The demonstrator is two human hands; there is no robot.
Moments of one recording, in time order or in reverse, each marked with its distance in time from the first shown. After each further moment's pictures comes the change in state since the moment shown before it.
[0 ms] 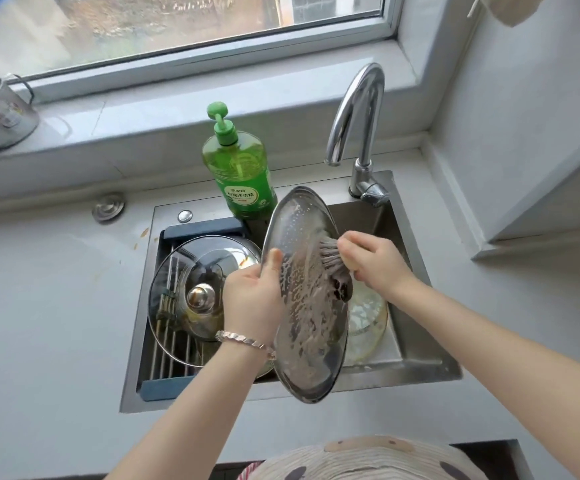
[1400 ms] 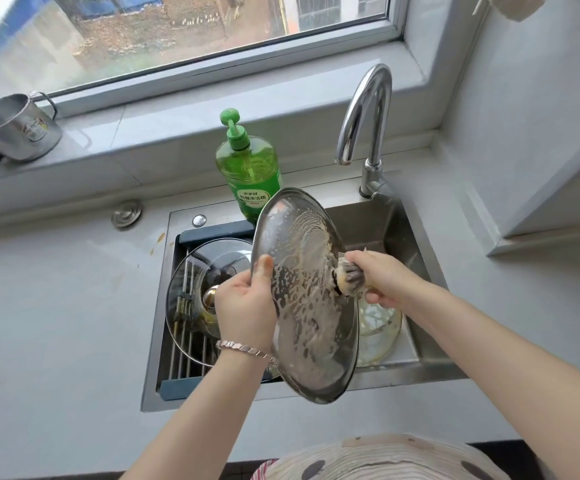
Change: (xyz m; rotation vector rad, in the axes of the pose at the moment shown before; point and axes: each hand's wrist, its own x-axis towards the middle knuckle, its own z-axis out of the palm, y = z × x) left_hand -0.007 -0.006 -0.019 -0.122 0.114 -0.018; right_hand -0.008 -0.011 0.015 0.116 -0.033 0.520
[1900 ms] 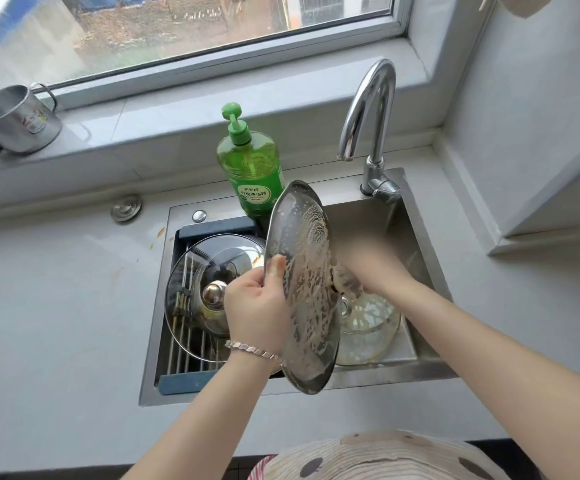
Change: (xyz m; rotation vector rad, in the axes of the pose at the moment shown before) left_hand -0.007 -0.008 0.006 0.066 -0.009 0.160; right_hand 0.012 -0.001 0.007 -0.424 0.177 -0.191
